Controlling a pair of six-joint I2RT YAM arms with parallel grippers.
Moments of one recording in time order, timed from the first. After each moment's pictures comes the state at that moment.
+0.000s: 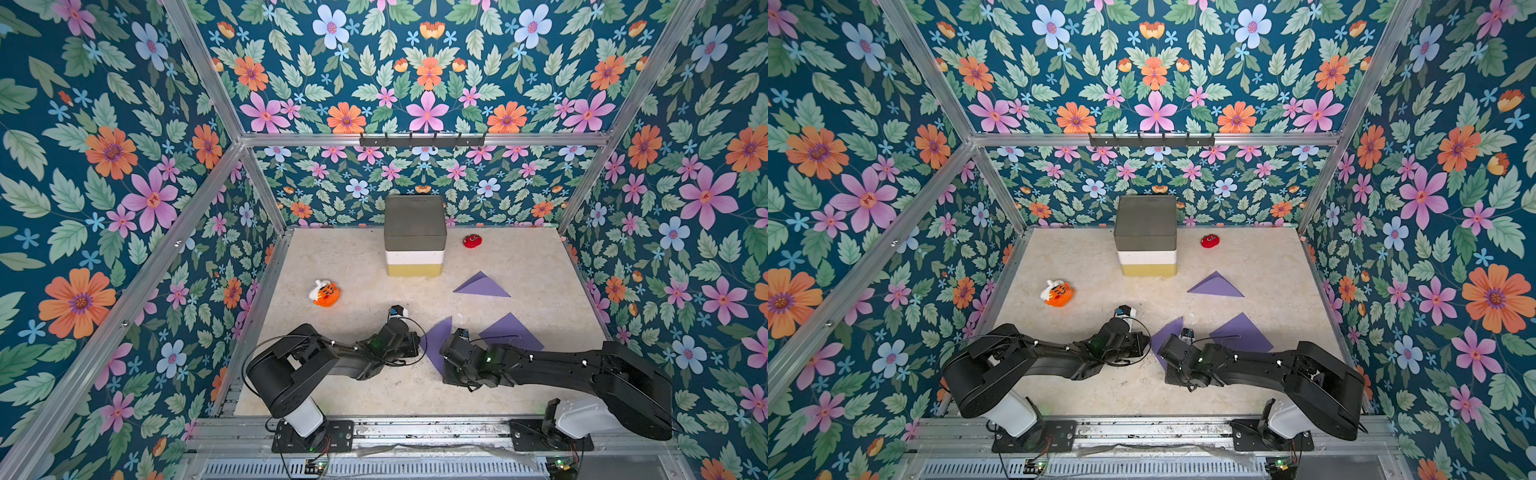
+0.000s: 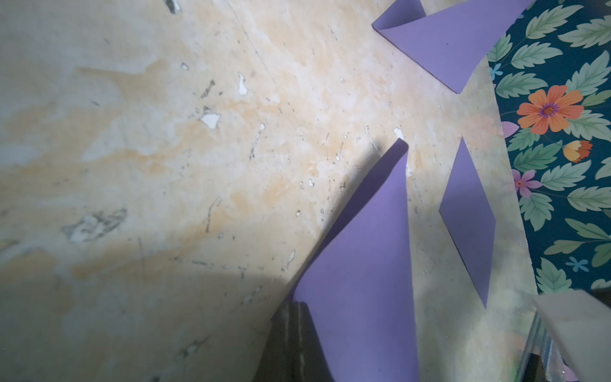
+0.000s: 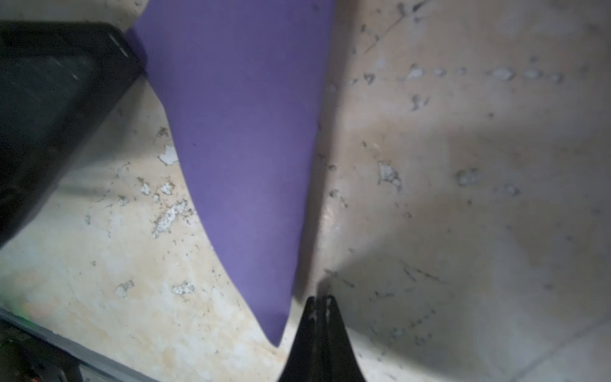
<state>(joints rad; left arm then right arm) -0.86 1.64 0.45 0.45 0.02 -0.83 1.09 1.42 0.63 -0.40 0.02 1.13</state>
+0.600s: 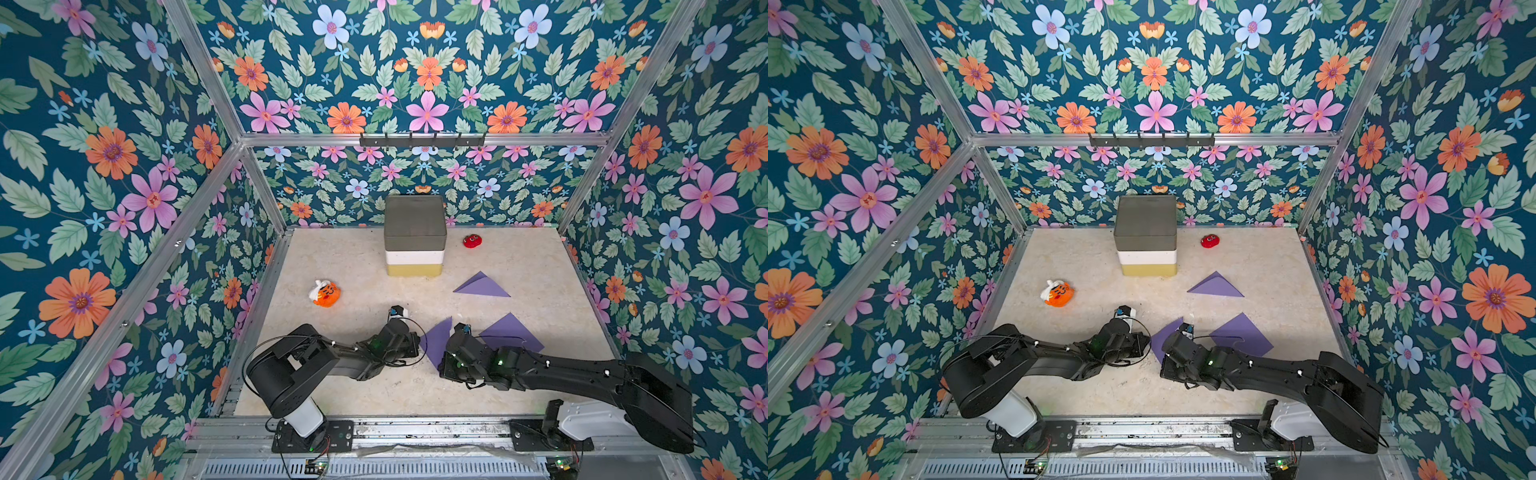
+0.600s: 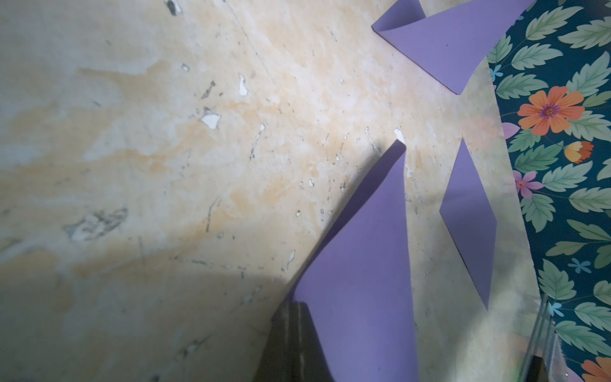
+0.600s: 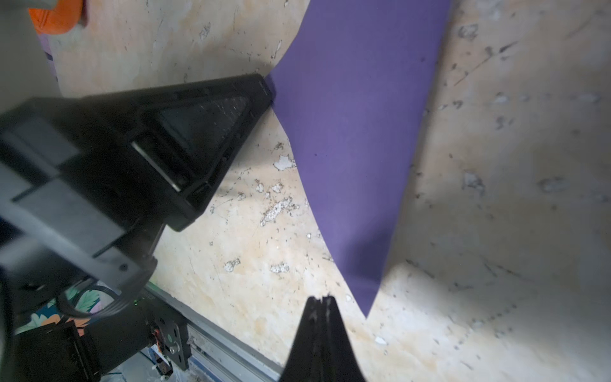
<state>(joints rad) -0.87 1.64 0.45 0.45 0.01 -0.83 1.09 1.34 0.60 -0.22 -0.03 1.18</state>
